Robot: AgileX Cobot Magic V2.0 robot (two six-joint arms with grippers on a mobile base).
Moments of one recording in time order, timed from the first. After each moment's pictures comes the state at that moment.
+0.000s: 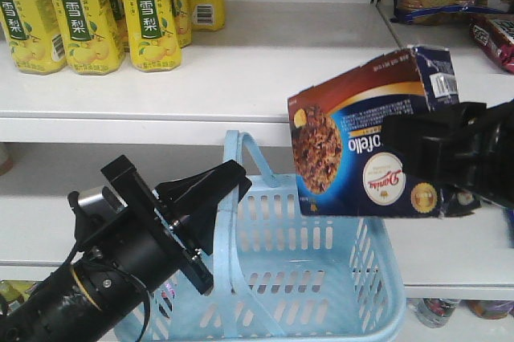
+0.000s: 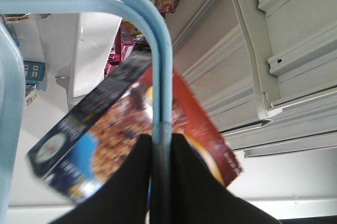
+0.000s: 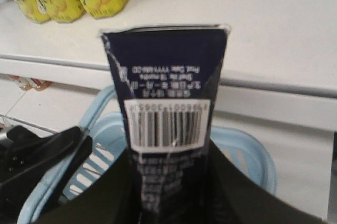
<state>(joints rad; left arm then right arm) -0.81 1.40 -0.42 0.00 -1.12 -1.82 0.74 0.88 -1.02 -0.26 0.68 0.66</state>
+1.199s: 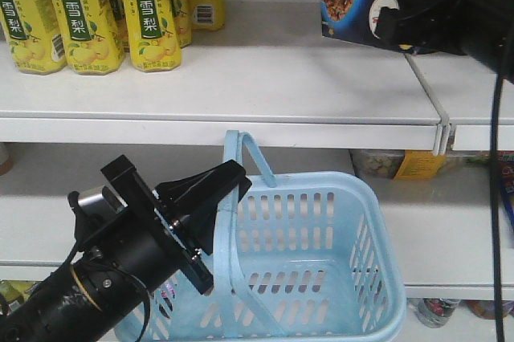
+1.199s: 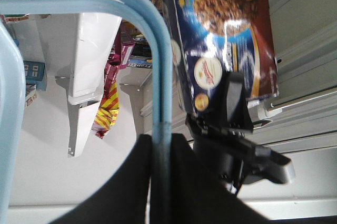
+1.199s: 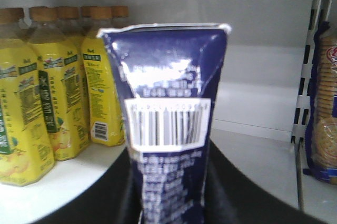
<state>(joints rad) -0.81 1.40 -0.42 0.00 -1.12 -1.82 0.37 1.16 -1.02 0.16 -0.07 -0.11</state>
